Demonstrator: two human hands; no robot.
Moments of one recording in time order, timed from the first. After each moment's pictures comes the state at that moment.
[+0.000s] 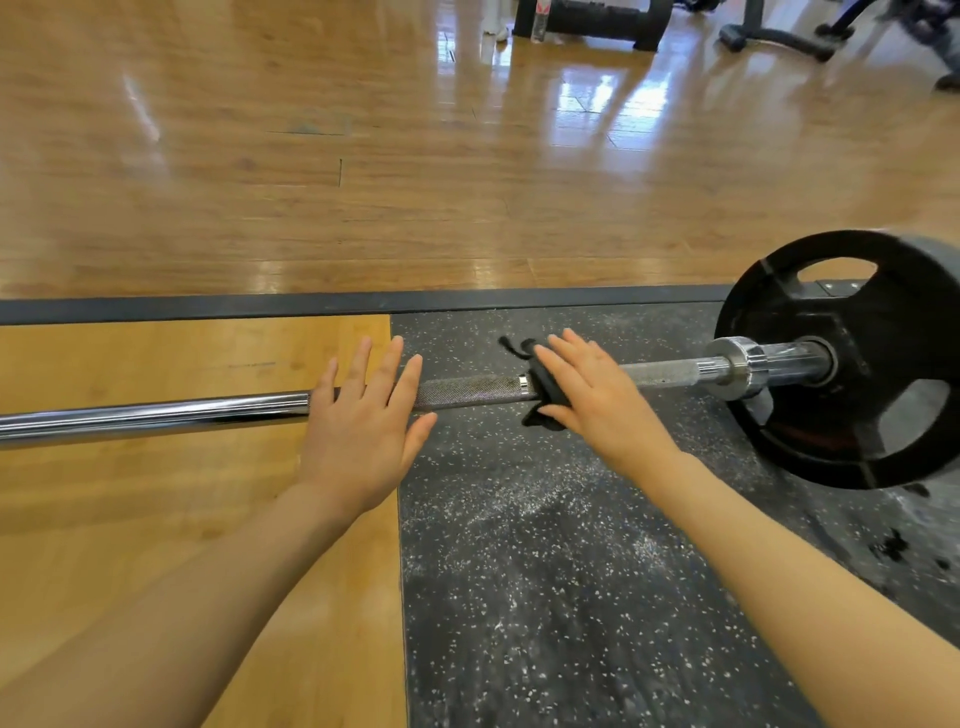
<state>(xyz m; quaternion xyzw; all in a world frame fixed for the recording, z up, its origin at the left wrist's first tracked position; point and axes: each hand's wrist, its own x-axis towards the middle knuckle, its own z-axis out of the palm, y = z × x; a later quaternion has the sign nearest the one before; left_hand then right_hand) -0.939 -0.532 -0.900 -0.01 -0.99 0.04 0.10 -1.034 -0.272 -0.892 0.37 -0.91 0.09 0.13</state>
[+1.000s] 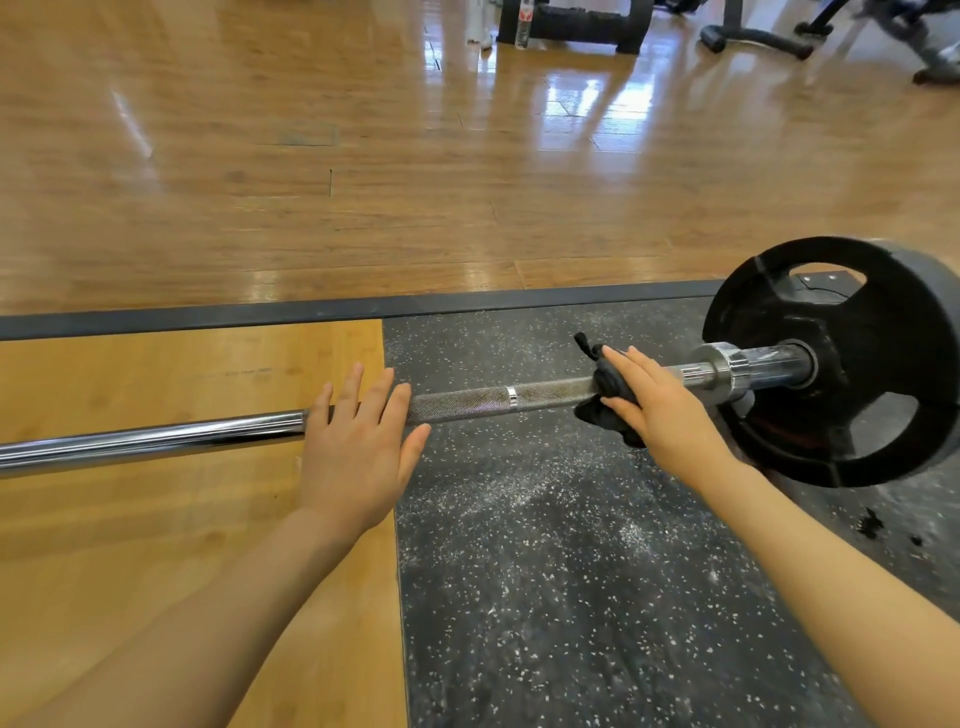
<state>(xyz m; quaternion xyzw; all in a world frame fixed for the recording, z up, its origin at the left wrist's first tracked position) -0.919 -0.519 -0.898 0.01 -1.00 0.00 0.10 -1.018 -0.203 -0.877 0.19 -0.96 0.19 0.03</state>
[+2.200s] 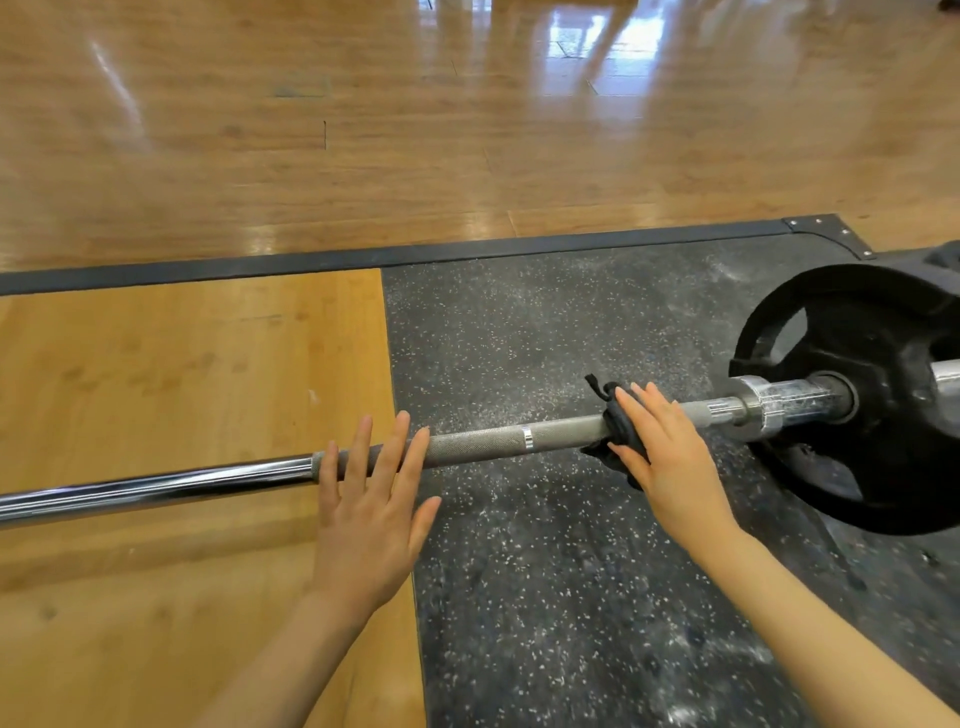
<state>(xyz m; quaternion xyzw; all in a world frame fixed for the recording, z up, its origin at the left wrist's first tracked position) -0.782 -0.480 -0.925 -0.04 -0.99 0.00 0.12 -0.875 -0.172 -0.885 0.19 -0.96 0.20 0.07</state>
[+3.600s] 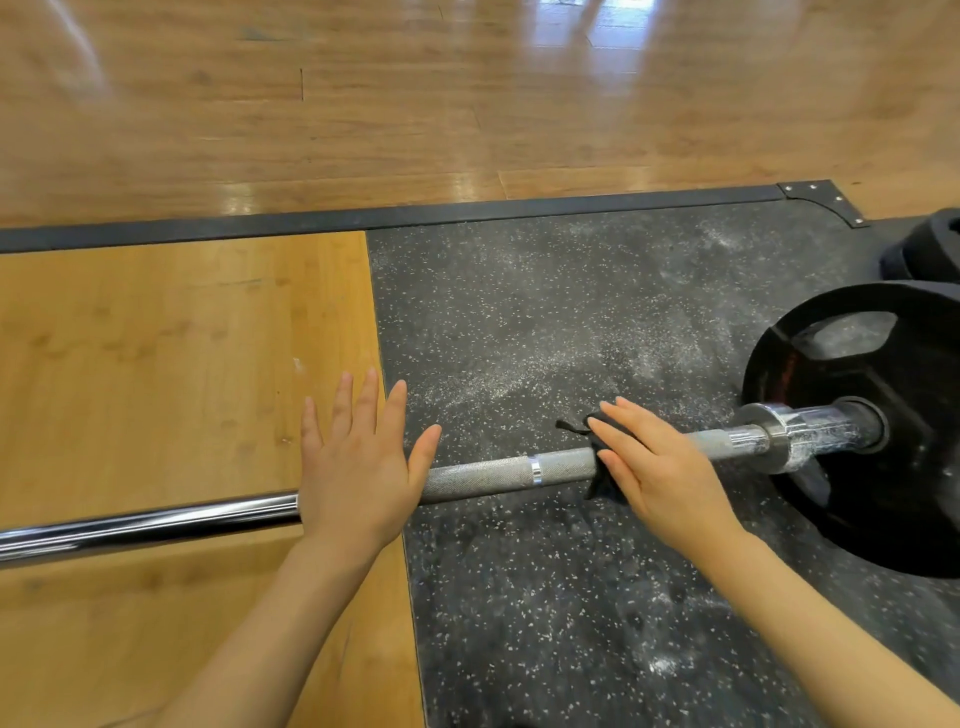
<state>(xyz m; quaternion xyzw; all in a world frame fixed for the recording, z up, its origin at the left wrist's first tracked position) -0.798 -0.465 -0.880 0.09 -0.99 -0.06 -0.03 -0.841 -0.169 -0.883 0.29 -0.94 0.15 0.13</state>
